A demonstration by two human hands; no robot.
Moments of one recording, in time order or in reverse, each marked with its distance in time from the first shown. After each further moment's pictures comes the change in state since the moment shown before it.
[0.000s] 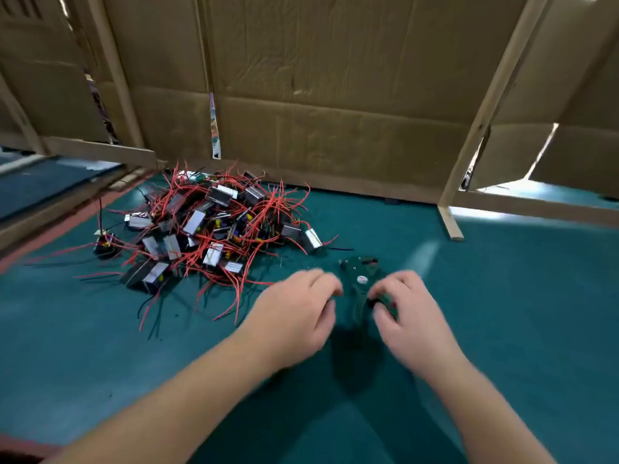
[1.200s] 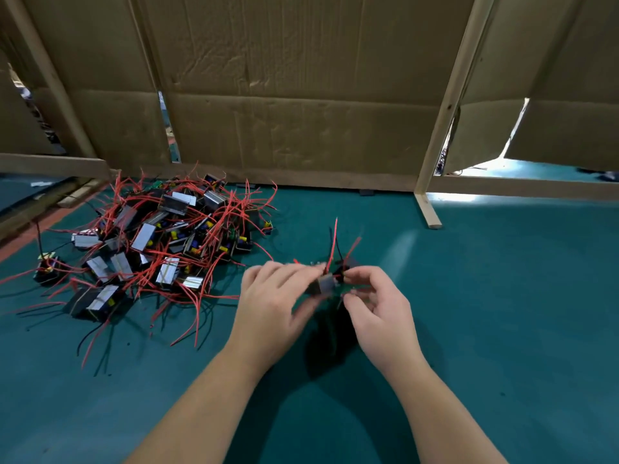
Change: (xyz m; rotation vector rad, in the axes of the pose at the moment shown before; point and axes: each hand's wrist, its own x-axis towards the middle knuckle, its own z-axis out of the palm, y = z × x) left_hand 0.027 -0.019 0.055 0.030 0.332 -0.022; right_hand 0.007 -0.001 0.020 0.603 0.147 0.308
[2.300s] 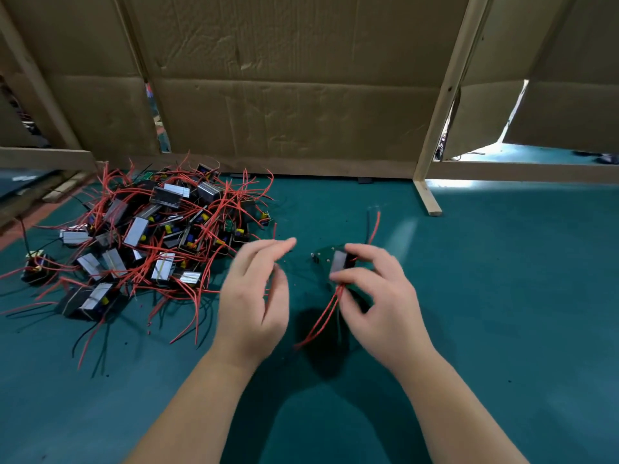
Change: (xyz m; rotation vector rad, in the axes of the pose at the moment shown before) left_hand -0.001 -0.002 -0.020 -0.353 0.127 -0.212; right_hand 0.002 -0.005 -0.006 -0.465 0.040 -0.512
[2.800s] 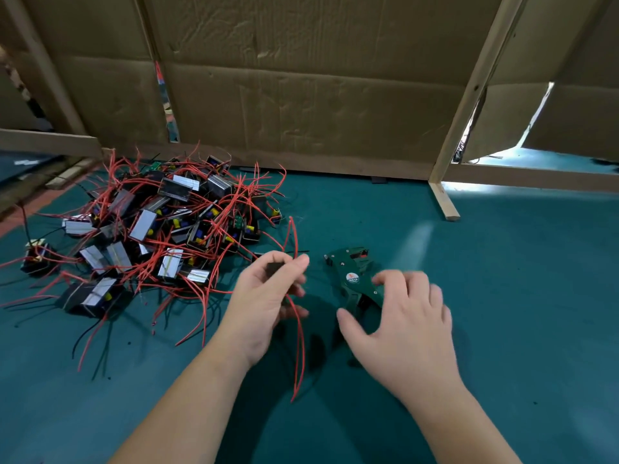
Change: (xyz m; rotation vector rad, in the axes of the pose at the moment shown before) left_hand 0.014 -0.001 0.000 -0.849 -0.110 -0.879; right_hand -0.007 -0.023 0.004 -0.488 -0.217 0.394
